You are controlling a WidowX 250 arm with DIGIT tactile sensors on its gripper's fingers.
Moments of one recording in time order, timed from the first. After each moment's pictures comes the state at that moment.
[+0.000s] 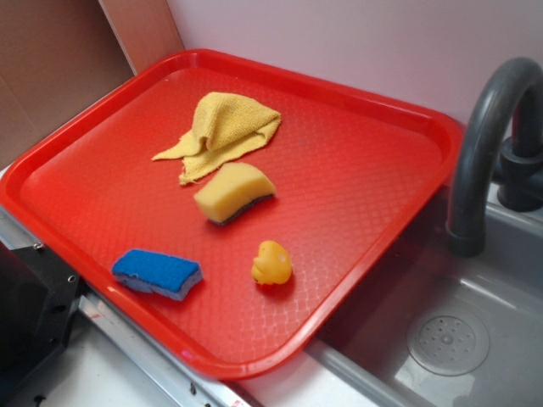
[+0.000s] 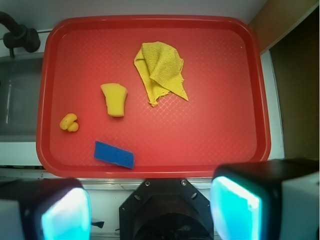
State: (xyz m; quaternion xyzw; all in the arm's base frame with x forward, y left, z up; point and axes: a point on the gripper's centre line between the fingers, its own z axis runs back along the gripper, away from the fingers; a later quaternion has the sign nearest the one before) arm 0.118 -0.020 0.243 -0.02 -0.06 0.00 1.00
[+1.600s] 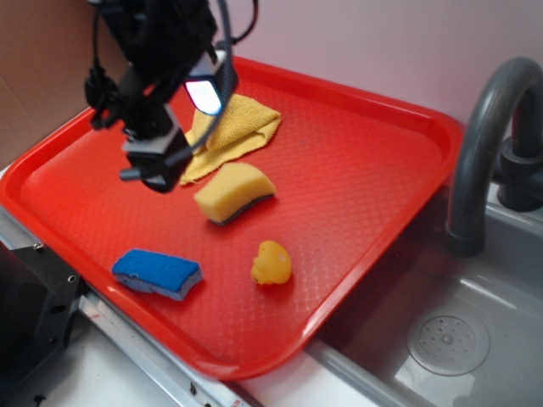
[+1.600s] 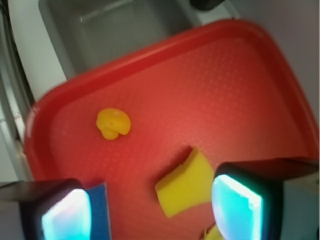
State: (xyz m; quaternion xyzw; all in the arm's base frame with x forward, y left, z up) arm 0.193 -0.114 0.119 -0.02 -0.04 -0.55 0.83
